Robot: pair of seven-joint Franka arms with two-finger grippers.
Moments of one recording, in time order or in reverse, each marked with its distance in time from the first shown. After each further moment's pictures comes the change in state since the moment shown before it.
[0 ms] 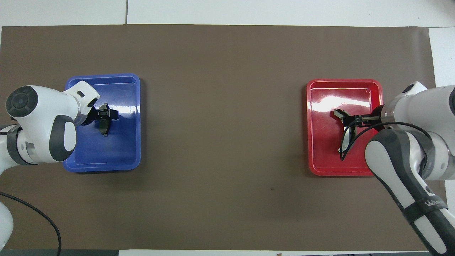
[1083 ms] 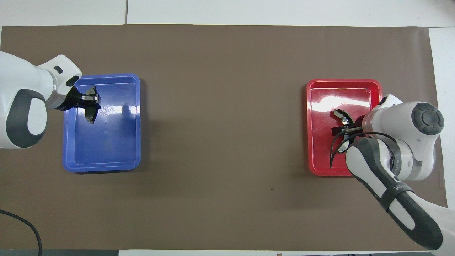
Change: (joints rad) left arm -0.060 -0.092 -0.003 0.250 -0.001 -0.375 -0.034; right arm -0.002 0.110 -0.001 -0.078 0.000 0.179 -0.119
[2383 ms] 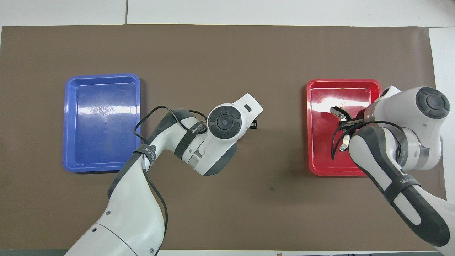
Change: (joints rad) left arm -0.638 0.360 -0.006 0.179 0.031 0.313 -0.599; right arm 0.004 0.011 0.013 0.132 0.002 -0.188 0.055
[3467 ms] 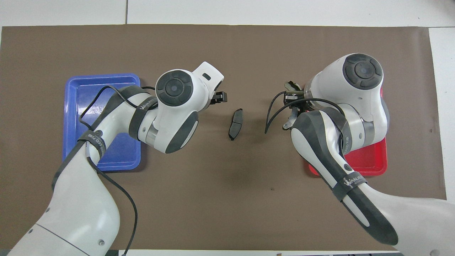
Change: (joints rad) left arm 0.169 -0.107 0.024 0.020 0.005 -0.132 0.049; right arm 0.242 0.134 0.041 0.327 -0.009 -0.133 0.511
